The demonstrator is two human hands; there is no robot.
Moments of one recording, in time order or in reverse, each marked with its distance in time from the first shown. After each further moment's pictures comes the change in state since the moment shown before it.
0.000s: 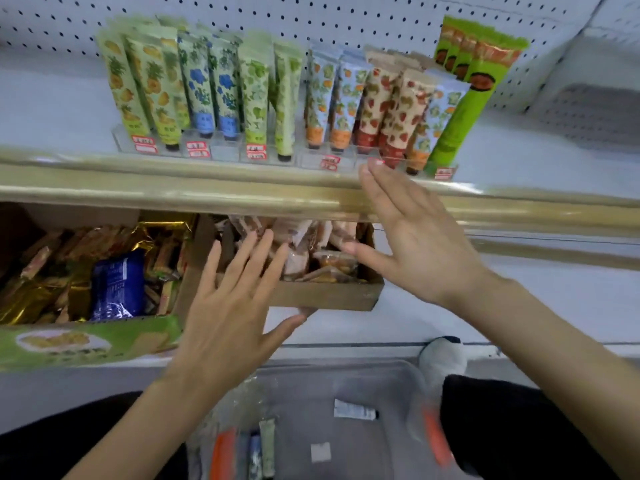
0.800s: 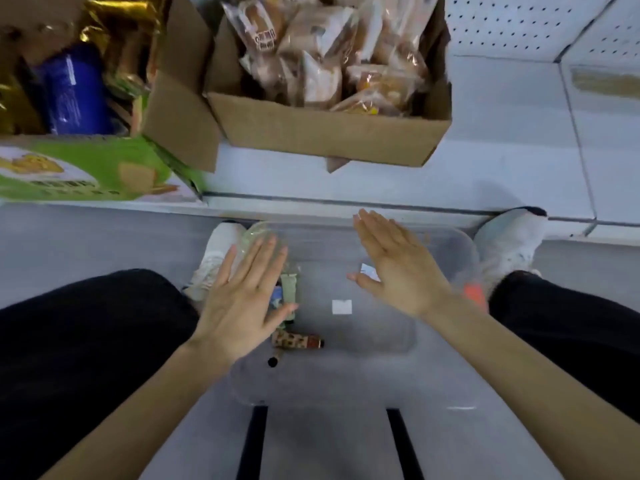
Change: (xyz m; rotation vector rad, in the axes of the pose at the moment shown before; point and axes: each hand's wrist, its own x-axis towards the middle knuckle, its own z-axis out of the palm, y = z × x) left_hand -0.156 0.060 0.166 -0.095 -0.513 -0.044; right_hand -0.155 -0.033 0.278 0.160 -0.333 -0.153
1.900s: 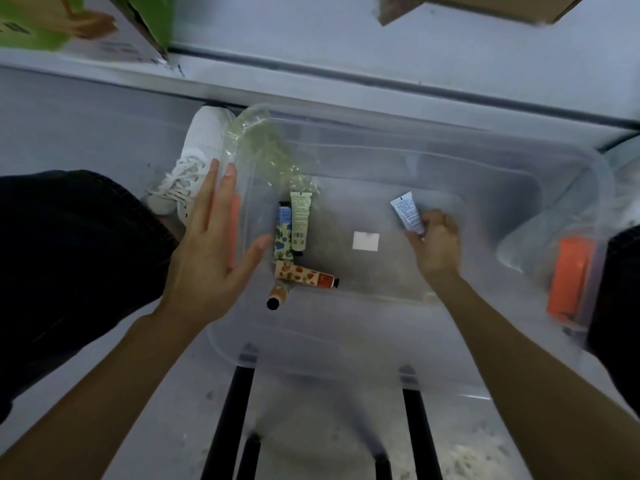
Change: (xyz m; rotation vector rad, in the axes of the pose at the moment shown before) left_hand -0.021 -0.003 0.068 -0.679 0.159 -0.353; right_hand -0.029 0.011 0.208 0.543 -0.241 0.830
